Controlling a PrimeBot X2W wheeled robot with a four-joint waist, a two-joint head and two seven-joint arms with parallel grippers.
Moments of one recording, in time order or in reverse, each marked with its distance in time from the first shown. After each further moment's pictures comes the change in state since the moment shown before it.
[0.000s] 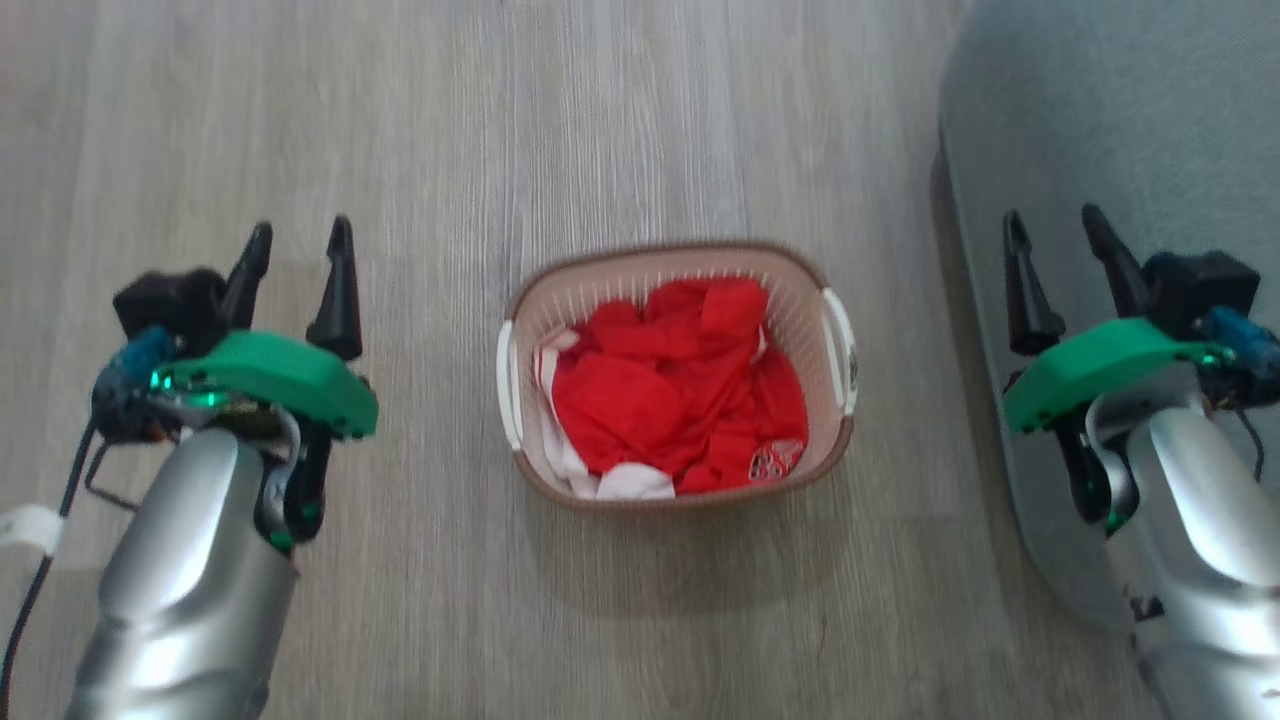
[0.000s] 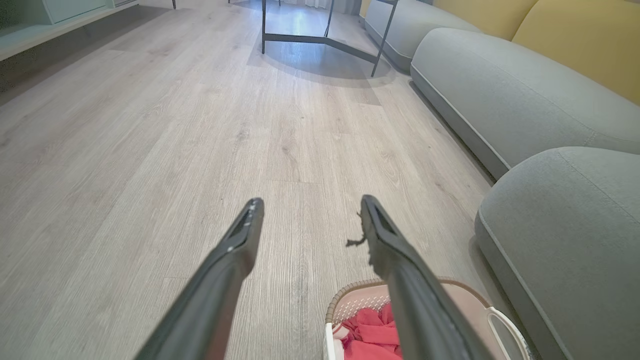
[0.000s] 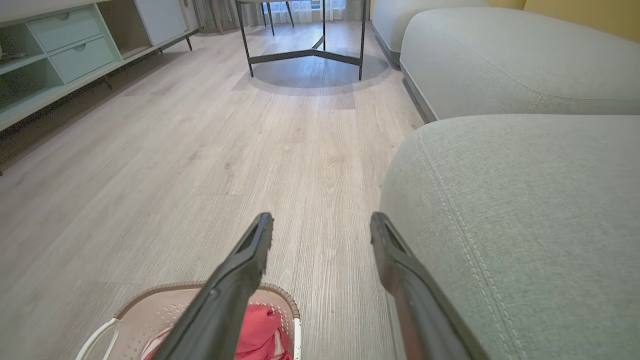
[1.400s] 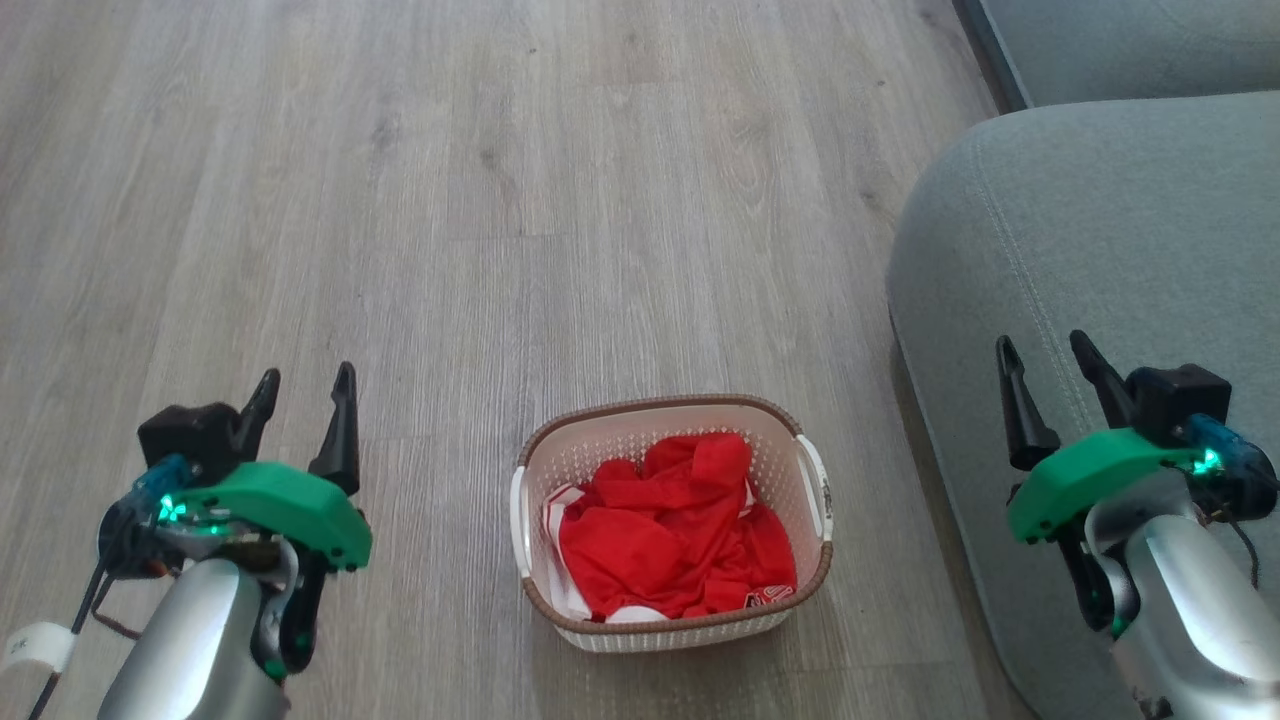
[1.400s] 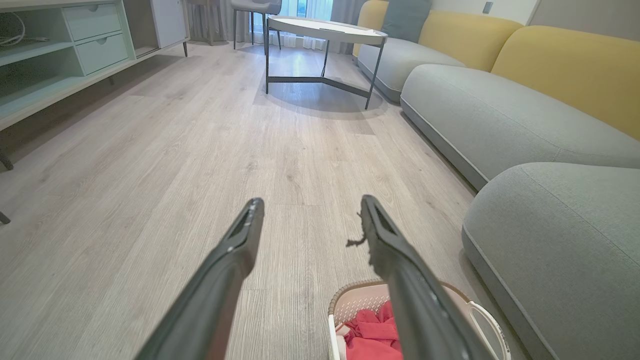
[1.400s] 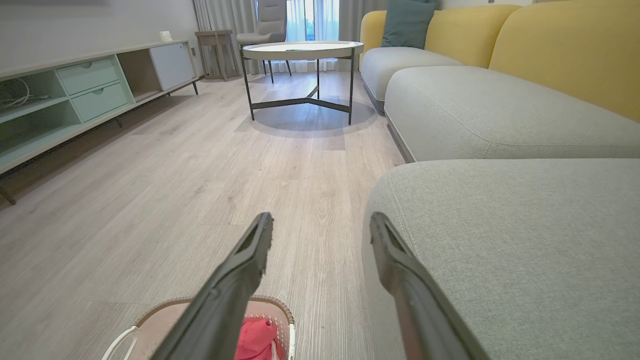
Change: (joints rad) left arm 0.208 0.032 0.006 -0.056 0.010 0.001 0.036; right arm 0.157 -0.026 0.026 0.005 0.026 0.000 0.001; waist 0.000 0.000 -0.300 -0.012
